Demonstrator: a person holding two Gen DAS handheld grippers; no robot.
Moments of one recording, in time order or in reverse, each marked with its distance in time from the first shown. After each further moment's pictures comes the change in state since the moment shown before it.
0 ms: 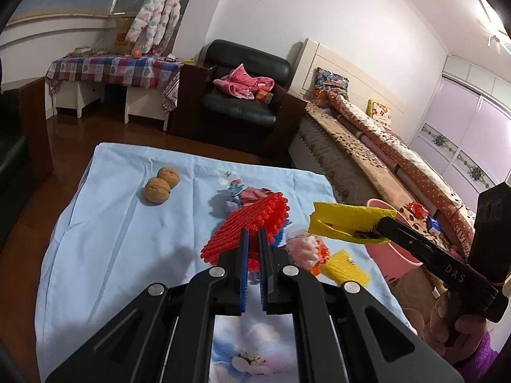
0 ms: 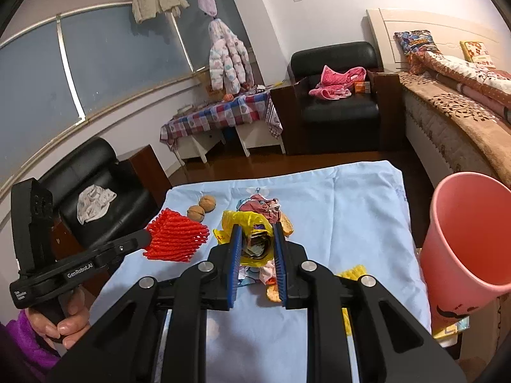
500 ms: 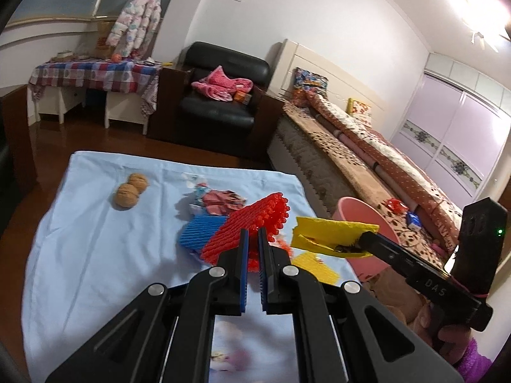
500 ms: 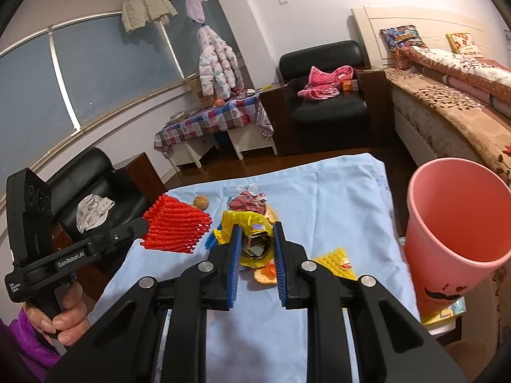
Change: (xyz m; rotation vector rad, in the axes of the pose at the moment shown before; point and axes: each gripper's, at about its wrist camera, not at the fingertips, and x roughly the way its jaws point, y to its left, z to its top) left arm -0.008 -0.037 0.004 0.034 0.002 -0.090; right arm -0.027 -0.018 -0.011 0.049 -0.016 -0.034
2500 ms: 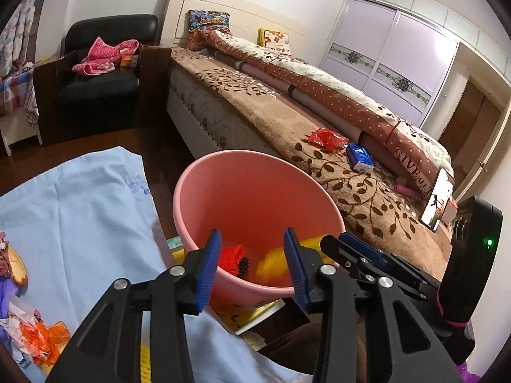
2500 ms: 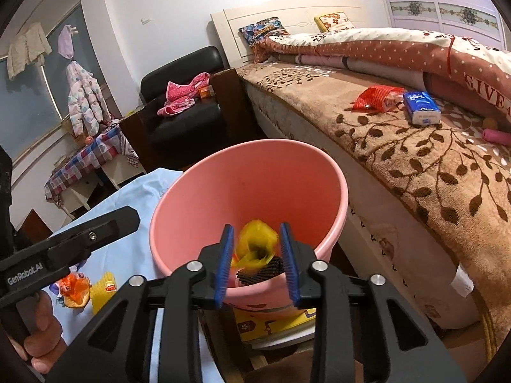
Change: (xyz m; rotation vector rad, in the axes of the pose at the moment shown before) left arm 0.218 -0.232 -0.014 0.285 0.246 -0.264; right arm -0.041 -0.217 -0.014 0.265 -0.053 -0.486
